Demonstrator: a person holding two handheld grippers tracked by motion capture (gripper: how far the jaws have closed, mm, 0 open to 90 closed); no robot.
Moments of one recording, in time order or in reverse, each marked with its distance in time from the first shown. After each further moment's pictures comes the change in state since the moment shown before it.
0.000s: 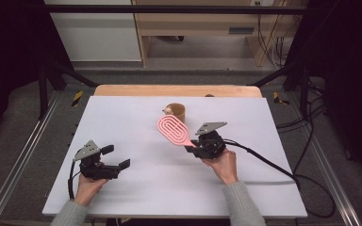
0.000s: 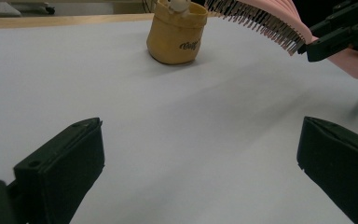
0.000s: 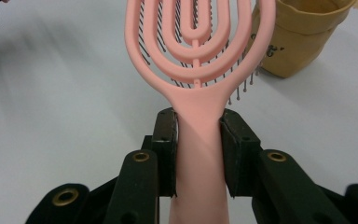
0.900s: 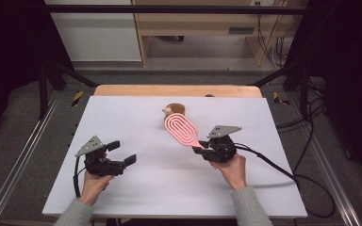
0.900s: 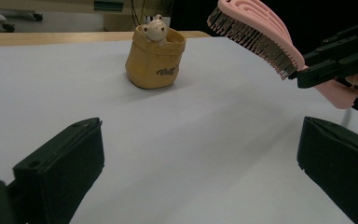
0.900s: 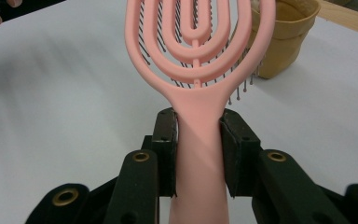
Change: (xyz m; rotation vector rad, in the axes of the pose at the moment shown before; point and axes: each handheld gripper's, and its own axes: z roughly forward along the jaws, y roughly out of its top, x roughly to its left) left arm -0.019 0.023 0.009 -0.045 -0.044 -0.040; right arm -0.002 -0.016 -0.027 -0.080 -0.013 0.014
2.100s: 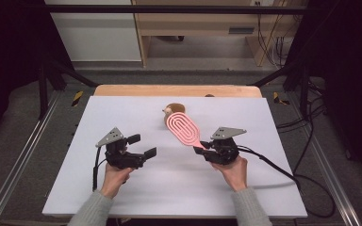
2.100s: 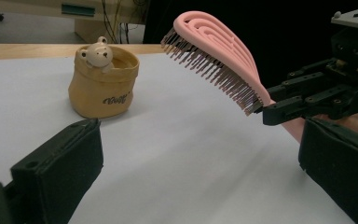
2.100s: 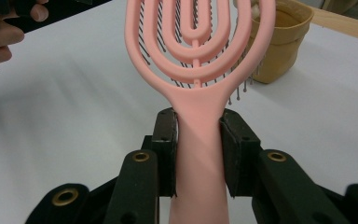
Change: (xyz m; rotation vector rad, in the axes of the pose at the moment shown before) left arm -0.031 0.024 0.044 -0.031 -0.096 -0.046; right arm 0.000 -0.007 -0.005 -0.056 0.009 0.025
